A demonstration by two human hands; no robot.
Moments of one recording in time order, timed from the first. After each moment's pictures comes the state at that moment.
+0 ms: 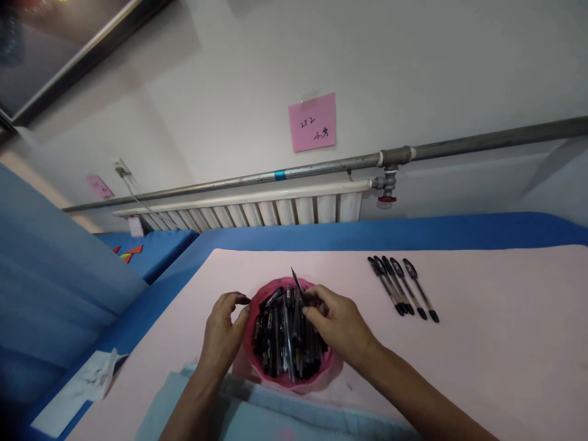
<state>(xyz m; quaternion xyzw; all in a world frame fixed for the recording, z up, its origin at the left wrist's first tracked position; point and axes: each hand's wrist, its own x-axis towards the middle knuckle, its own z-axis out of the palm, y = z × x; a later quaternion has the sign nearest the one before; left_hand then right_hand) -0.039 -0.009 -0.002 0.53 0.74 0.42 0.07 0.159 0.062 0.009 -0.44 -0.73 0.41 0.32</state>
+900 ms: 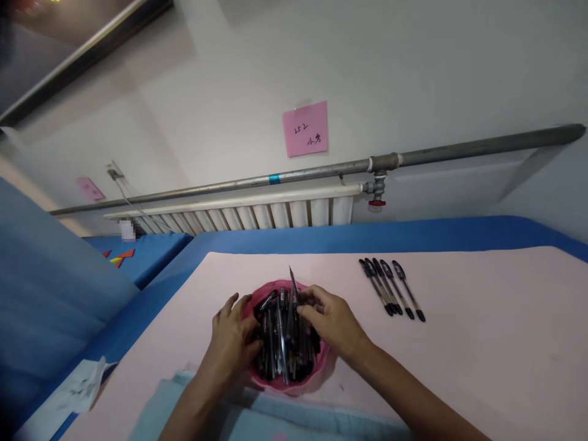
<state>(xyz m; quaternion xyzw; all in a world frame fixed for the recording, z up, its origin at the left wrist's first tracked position) -0.023 -0.013 0.000 0.65 0.75 0.12 0.05 0.159 0.072 -0.006 -0.39 -0.66 0.54 0.35</state>
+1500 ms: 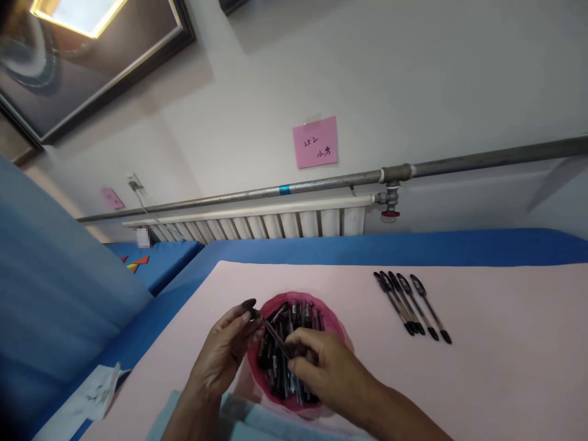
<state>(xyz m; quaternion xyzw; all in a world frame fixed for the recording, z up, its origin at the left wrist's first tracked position) -0.030 -0.010 0.019 0.19 0.48 0.67 0.52 0.149 0.038 0.018 -0.32 -0.74 0.54 0.23</state>
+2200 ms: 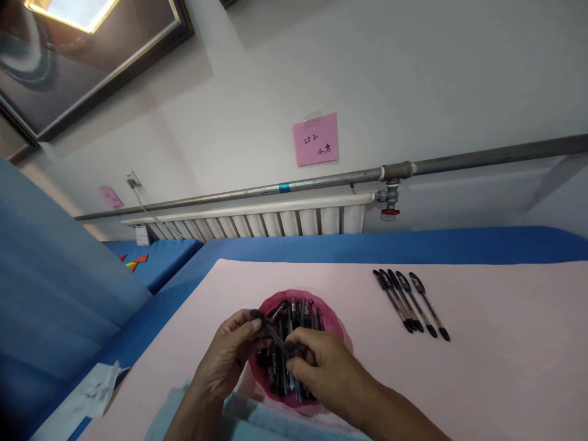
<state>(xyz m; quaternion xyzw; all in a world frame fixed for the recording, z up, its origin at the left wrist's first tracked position) -0.023 -0.012 0.015 0.25 0.47 0.63 0.56 0.148 0.035 0.012 -0.34 -0.76 0.52 0.20</state>
